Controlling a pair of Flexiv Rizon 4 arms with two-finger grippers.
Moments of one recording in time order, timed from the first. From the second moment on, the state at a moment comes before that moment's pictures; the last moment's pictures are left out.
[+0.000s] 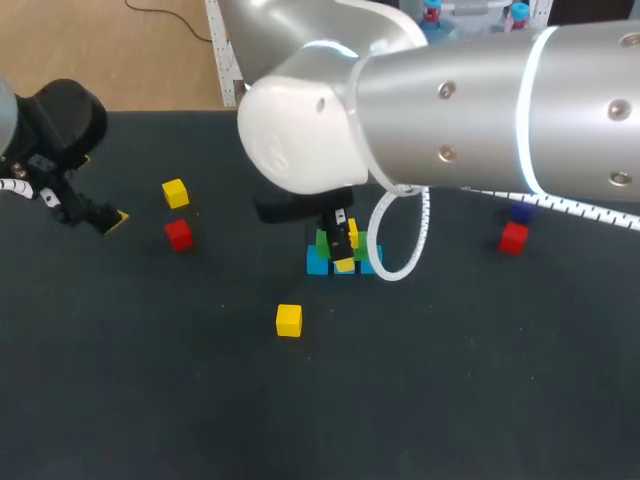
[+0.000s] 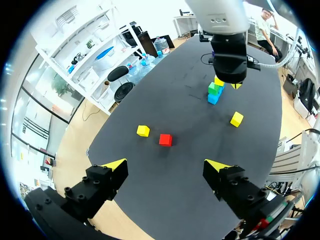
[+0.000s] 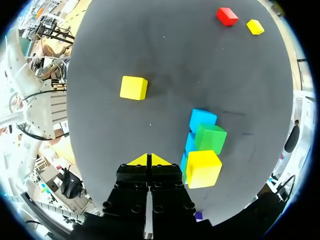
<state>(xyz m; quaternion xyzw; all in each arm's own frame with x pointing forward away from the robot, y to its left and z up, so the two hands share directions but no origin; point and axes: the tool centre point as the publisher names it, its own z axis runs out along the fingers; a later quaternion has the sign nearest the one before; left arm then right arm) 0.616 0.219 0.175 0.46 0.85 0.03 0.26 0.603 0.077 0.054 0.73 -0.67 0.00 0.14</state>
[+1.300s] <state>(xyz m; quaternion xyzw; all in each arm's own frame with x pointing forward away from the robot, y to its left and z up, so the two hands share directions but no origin) 0.616 0.219 0.175 0.46 0.85 0.03 0.26 0.625 0.081 0.053 0.74 -0.66 0.02 0.12</state>
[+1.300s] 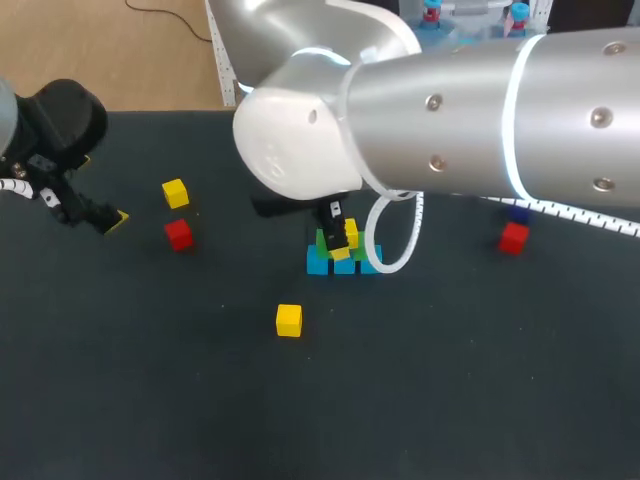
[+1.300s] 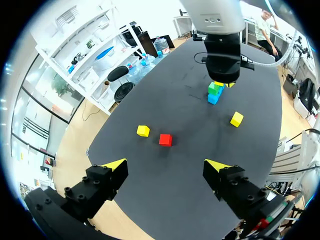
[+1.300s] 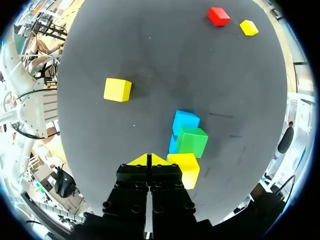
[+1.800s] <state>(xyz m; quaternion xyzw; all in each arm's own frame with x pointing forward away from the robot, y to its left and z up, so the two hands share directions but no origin) 0.616 0.219 0.175 0.46 0.85 0.03 0.26 0.631 0.082 0.051 0.74 -0.66 0.02 0.12</state>
